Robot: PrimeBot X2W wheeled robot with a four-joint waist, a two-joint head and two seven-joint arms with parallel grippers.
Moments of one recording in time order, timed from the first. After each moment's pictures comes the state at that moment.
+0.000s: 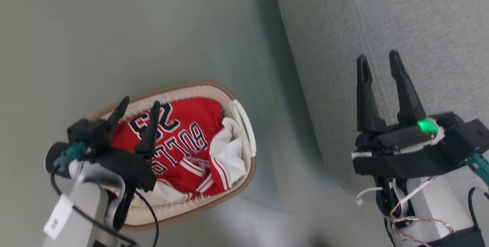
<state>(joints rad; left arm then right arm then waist) -0.42 0.20 -0.23 0.36 -0.41 -0.11 -0.10 -0.37 -0.09 0.24 -0.04 0.38 0.03 -0.26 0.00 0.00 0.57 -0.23</state>
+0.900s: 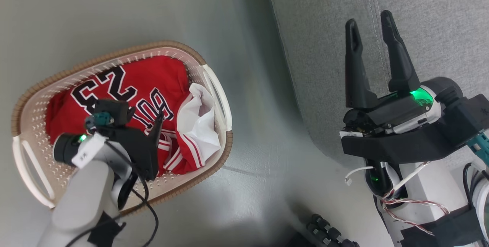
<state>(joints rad) -0.61 0.19 -0.31 0.68 -0.38 -0.12 0.11 -0.49 -0.06 0.28 -0.08 0.36 0.04 -0.26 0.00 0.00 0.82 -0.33</state>
